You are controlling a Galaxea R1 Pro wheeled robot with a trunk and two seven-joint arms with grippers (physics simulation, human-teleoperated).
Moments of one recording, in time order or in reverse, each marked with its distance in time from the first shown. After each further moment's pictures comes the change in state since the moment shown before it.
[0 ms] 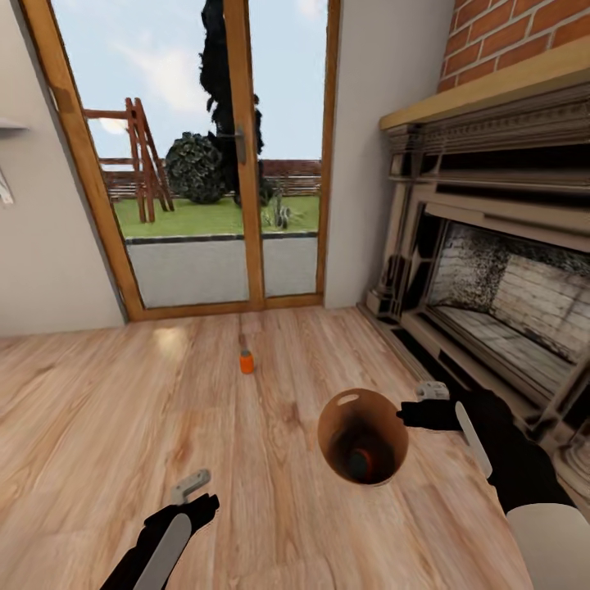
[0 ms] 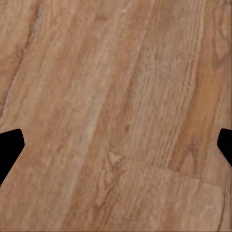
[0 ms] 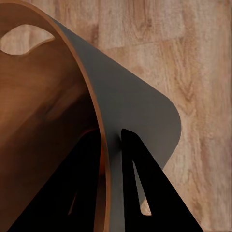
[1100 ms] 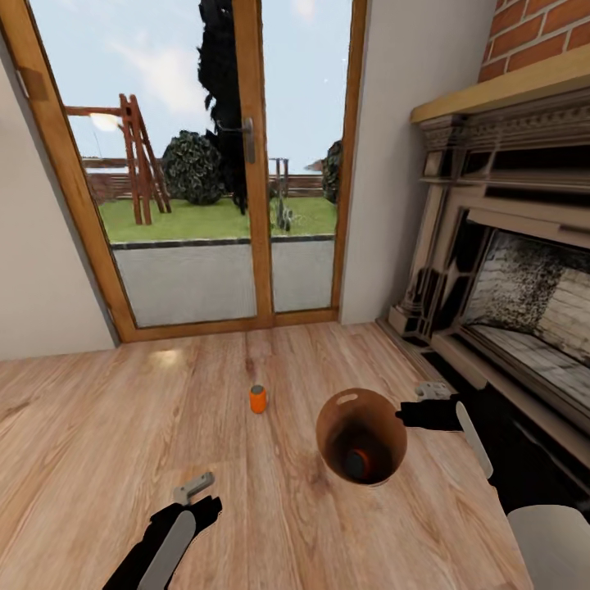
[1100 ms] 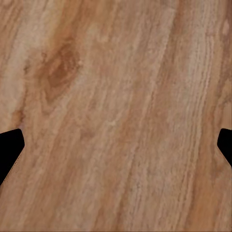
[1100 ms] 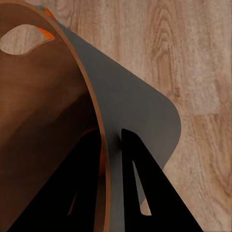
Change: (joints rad) left arm -0.039 -0.009 -0.002 0.089 -0.009 0.000 -0.021; right arm 0.005 0.000 -0.003 -0.007 -0.015 0.004 0.003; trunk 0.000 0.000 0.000
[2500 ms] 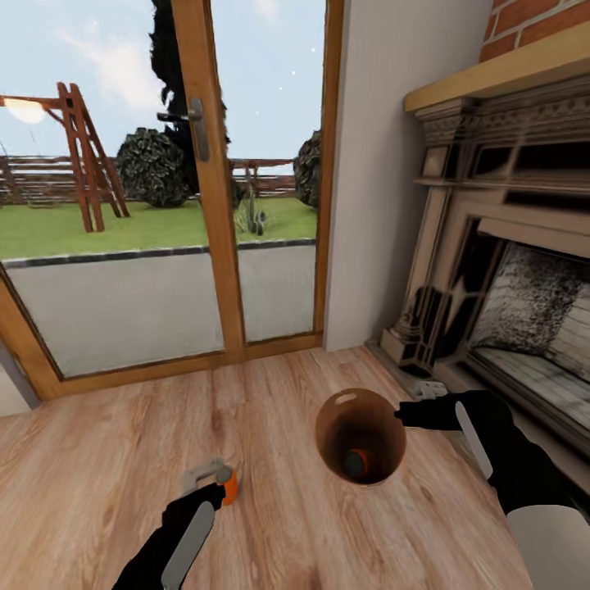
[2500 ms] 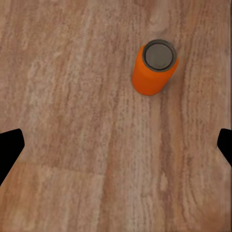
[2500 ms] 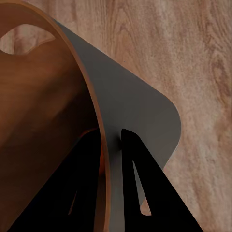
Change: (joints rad) left arm -0.042 -0.051 -0.026 0.014 -0.169 -0.034 0.091; right arm 0.000 0.002 0.003 -0.002 -0.004 0.000 0.000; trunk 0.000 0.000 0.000
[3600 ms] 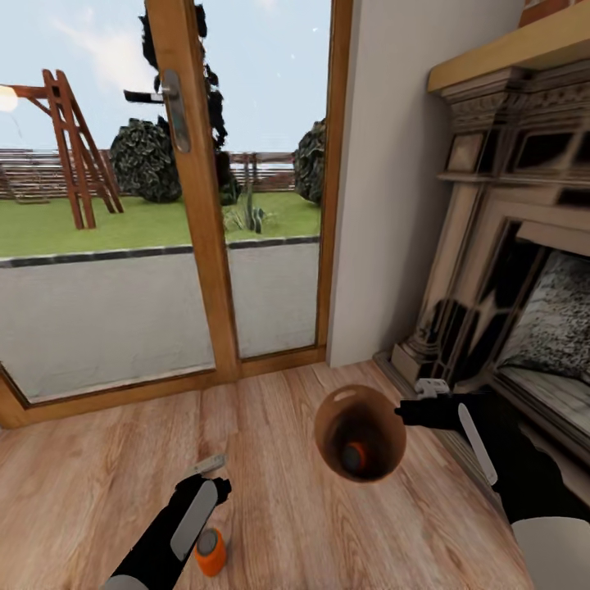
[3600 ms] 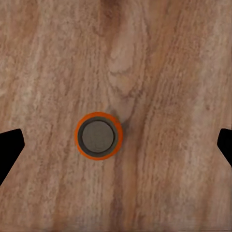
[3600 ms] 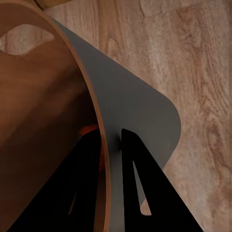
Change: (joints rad) left arm -0.101 -0.022 0.045 0.136 0.087 0.052 0.000; right arm 0.035 -0.002 0.001 -0.093 0.003 -0.001 0.000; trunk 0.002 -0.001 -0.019
